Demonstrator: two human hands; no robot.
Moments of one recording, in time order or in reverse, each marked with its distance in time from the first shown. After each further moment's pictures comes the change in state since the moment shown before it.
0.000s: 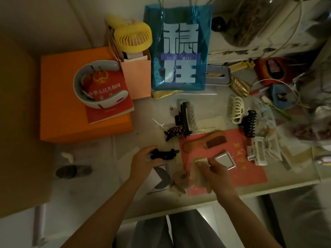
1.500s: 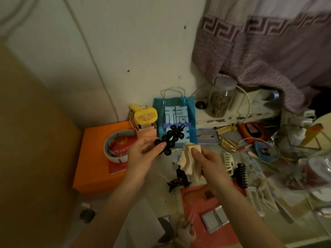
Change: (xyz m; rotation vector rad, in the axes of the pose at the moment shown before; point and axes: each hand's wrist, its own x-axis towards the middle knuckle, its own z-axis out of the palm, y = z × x) left_hand -0.048 0.247 -0.078 -0.444 0.173 0.356; right_hand -0.035 -0.169 -0.028 0.391 -0.118 -0.349
